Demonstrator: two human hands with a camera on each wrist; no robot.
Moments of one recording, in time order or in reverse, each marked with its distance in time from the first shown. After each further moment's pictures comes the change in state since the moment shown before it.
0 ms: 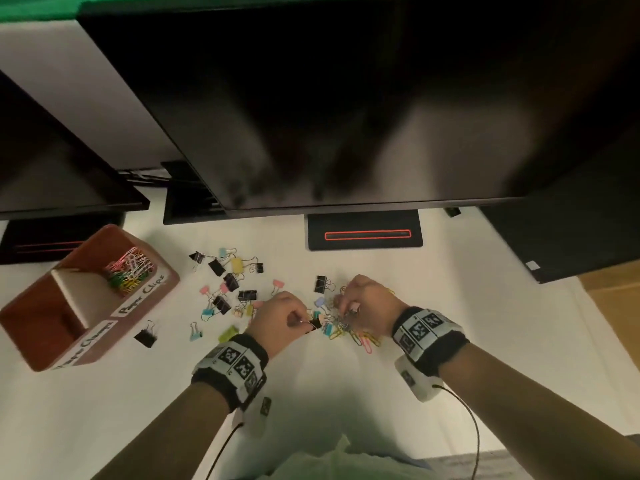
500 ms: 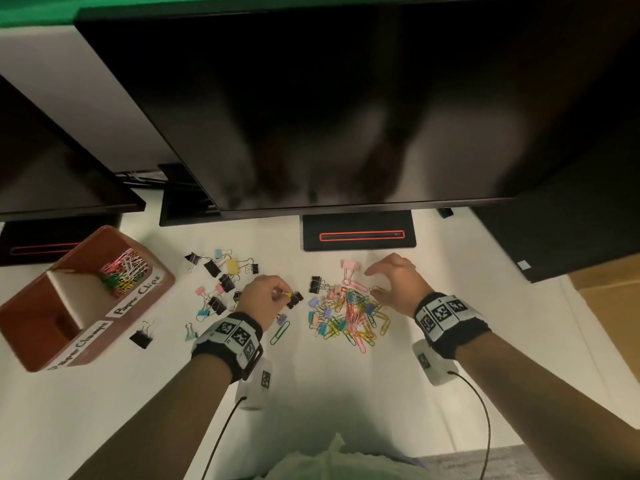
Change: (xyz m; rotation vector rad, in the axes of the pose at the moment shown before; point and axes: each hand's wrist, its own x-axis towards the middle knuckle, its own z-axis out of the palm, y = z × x) left_hand 0.026 -0.005 -0.013 -0.014 0.195 -0.192; right_hand -0.008 0.040 -0.033 -0.115 0.183 0.230
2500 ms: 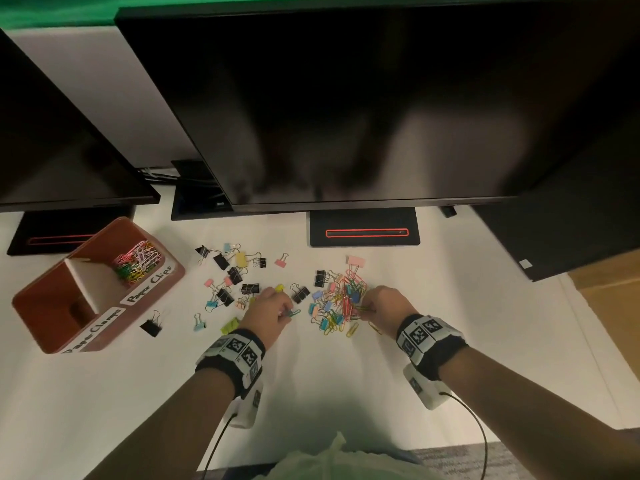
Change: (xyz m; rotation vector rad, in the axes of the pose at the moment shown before) left_hand -0.032 -0.021 0.007 0.176 -0.121 0.120; right_hand -0.021 -0.025 0.041 -0.006 -0.143 0.076
